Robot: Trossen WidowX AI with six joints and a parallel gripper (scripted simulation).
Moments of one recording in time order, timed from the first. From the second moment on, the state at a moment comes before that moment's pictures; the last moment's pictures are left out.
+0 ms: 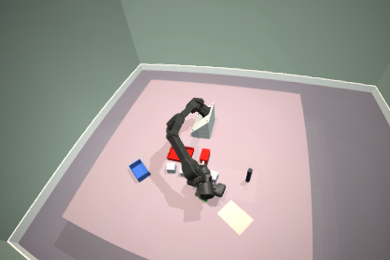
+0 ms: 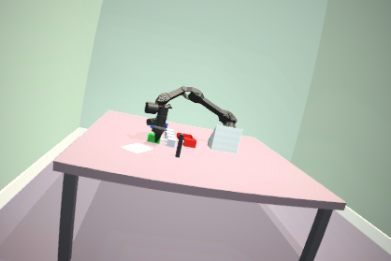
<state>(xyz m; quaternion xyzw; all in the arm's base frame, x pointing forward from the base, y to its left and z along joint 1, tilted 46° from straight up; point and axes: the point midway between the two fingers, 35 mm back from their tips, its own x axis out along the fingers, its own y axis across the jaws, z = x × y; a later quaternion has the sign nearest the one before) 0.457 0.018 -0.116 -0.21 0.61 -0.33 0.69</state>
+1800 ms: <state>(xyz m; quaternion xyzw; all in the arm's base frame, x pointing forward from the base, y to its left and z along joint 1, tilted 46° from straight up) 0.459 0.018 -0.113 -0.21 0.61 -0.33 0.69</state>
